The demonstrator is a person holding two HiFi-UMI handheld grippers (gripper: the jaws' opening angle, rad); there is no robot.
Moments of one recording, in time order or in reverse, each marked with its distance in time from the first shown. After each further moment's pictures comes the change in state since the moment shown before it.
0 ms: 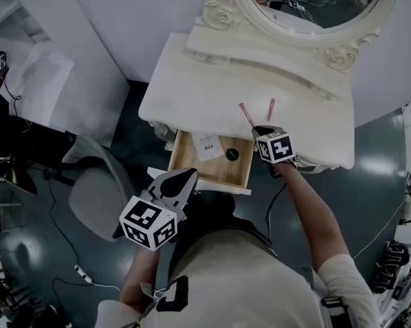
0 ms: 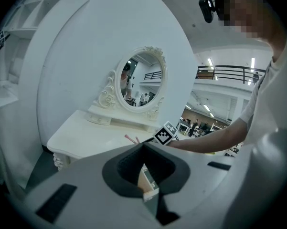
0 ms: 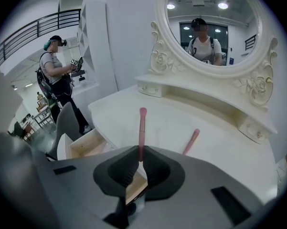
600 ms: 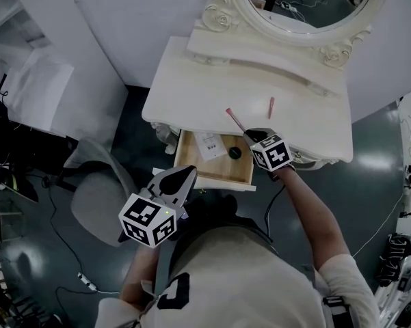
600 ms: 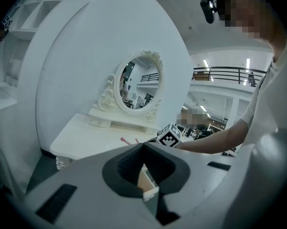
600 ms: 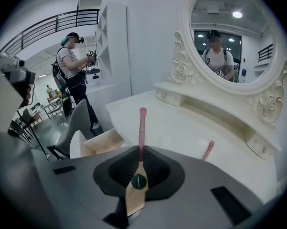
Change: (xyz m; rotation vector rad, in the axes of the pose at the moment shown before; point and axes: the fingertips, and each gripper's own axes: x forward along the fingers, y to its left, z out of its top) left arm -0.026 0.010 0.005 0.024 -0.020 -0.034; right arm -0.017 0.065 0.011 -0.141 -0.049 0.076
